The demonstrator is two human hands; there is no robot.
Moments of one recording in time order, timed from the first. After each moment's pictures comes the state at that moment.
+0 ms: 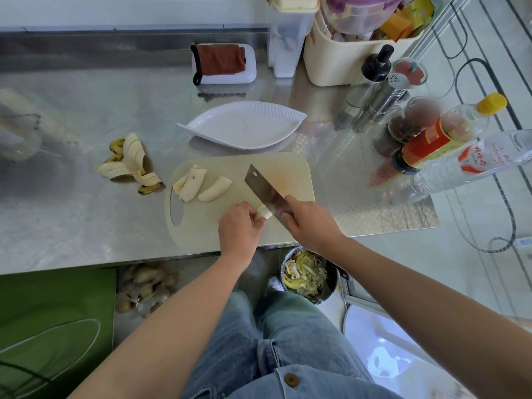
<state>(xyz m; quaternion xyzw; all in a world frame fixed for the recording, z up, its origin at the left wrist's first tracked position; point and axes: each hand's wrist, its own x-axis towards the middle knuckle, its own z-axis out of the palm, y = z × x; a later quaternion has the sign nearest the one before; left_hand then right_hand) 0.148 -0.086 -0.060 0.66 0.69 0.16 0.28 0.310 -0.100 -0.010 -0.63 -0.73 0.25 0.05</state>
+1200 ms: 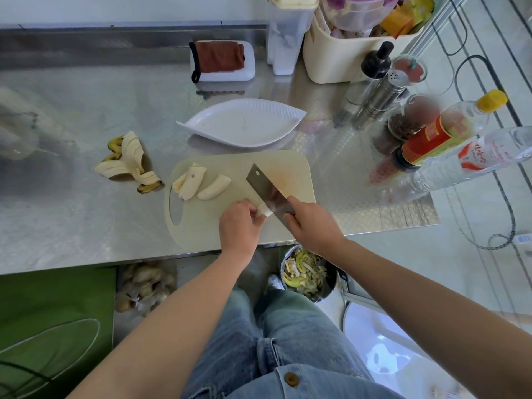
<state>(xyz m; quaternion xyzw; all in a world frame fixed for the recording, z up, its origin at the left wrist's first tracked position) 0.148 -0.084 -0.062 0.66 0.68 0.16 0.28 0.310 -0.106 -0.013 -0.64 -0.72 0.25 0.06</state>
